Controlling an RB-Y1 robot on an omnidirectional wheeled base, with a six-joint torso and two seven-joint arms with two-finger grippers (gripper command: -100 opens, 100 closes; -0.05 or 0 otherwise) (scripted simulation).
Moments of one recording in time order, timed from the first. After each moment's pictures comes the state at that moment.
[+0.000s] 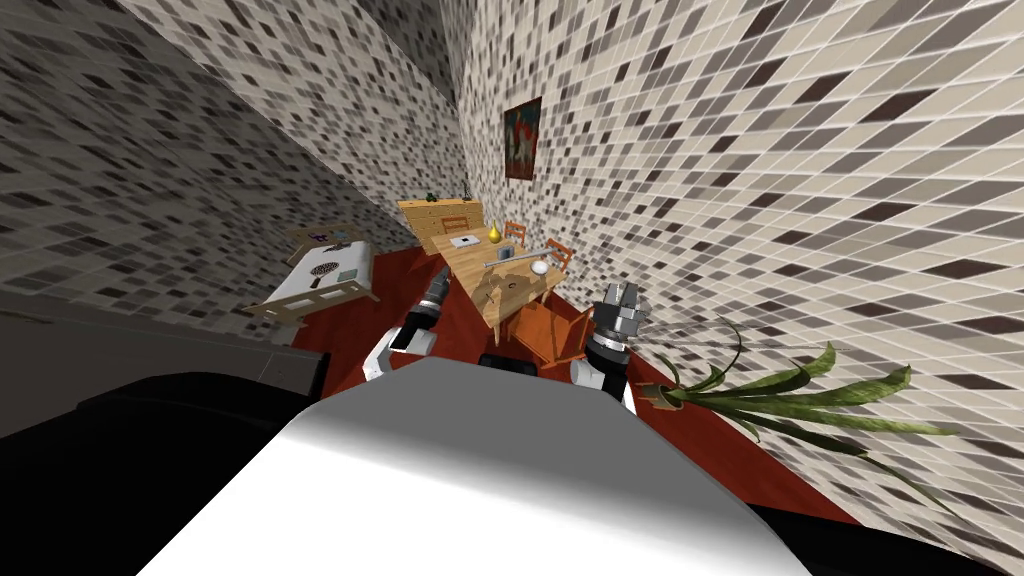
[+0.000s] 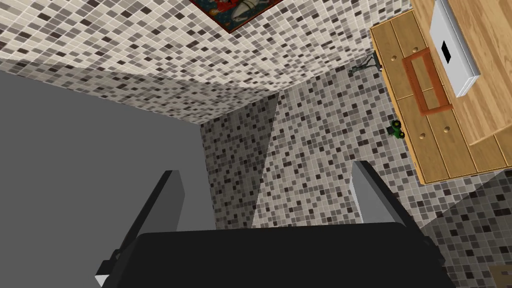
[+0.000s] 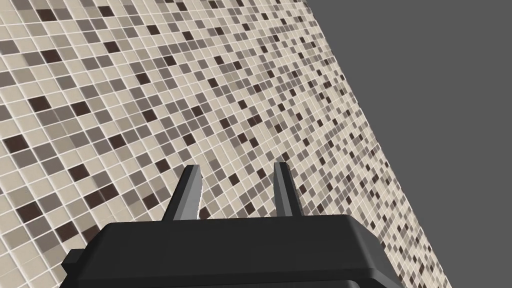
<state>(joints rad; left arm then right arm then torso) 0.46 0.28 0.07 -2.12 -0.04 -0.12 -0.08 0.50 0.02 0.02 -2.20 0.07 -0.64 -0.13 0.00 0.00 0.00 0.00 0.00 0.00</state>
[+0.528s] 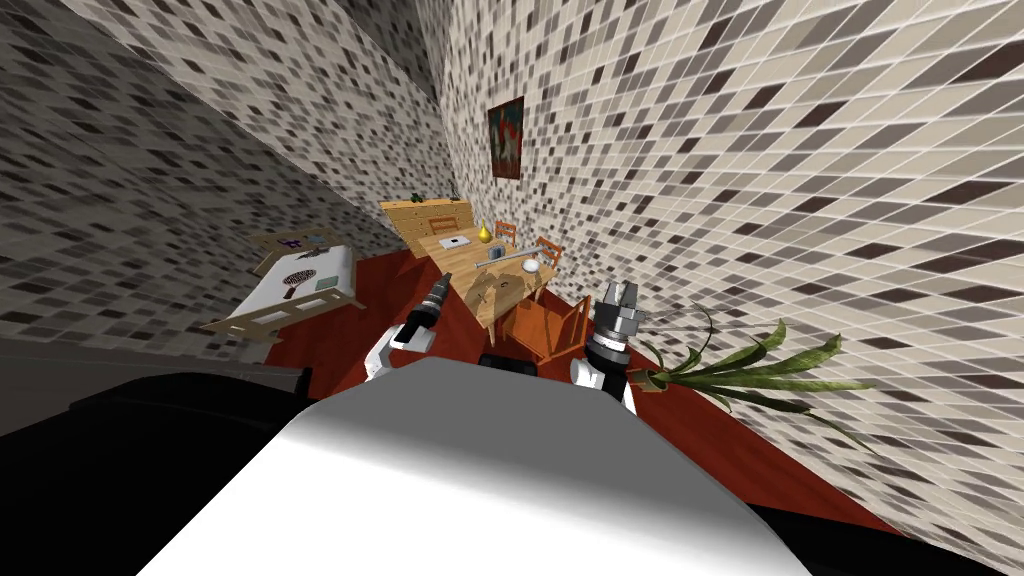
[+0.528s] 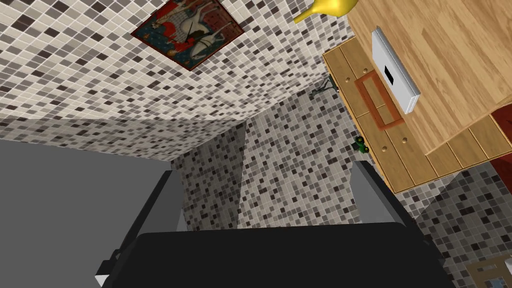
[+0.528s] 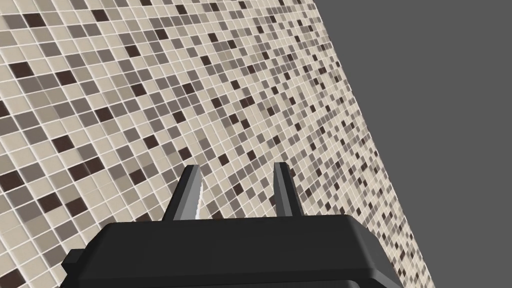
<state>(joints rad) 0.43 0.32 0.08 -2.04 -0.04 0.03 -0.10 0.50 0.02 0.02 -2.20 0.07 -0.64 -0.13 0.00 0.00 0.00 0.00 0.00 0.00</state>
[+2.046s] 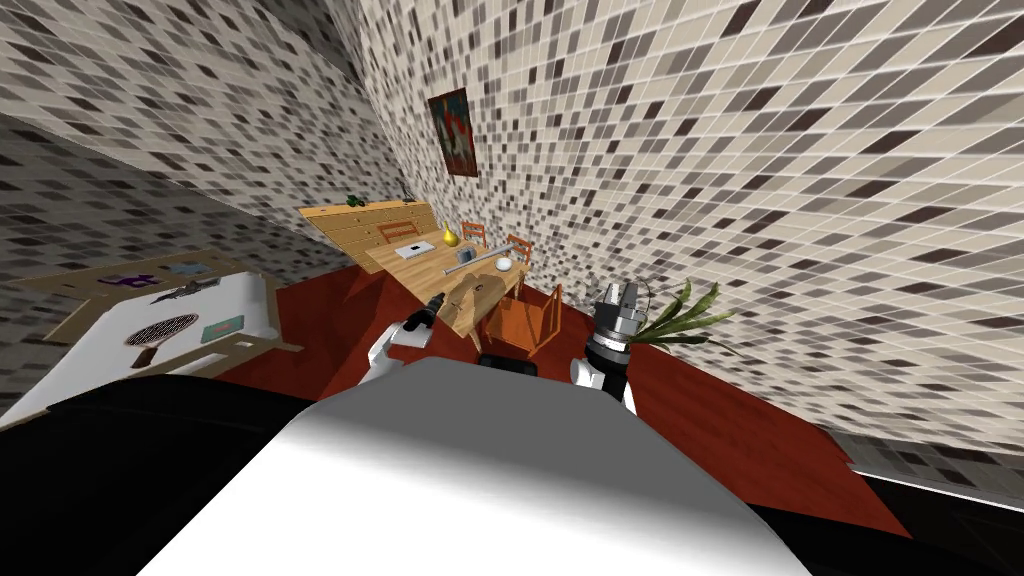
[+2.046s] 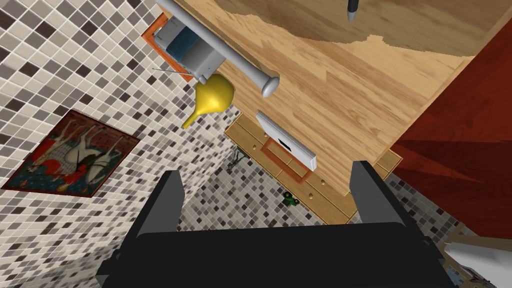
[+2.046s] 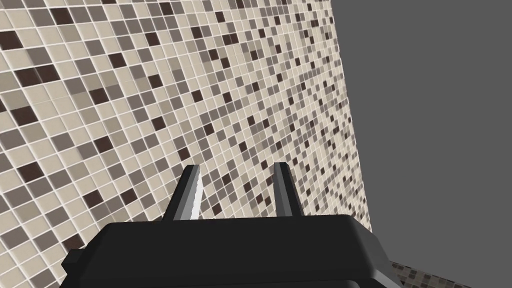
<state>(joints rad) 0.35 0.37 0.13 -1.82 -0.06 0.46 -0.15 0.50 0.02 0.02 -2.20 0.07 -0.64 -0.13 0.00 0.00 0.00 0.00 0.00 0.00</state>
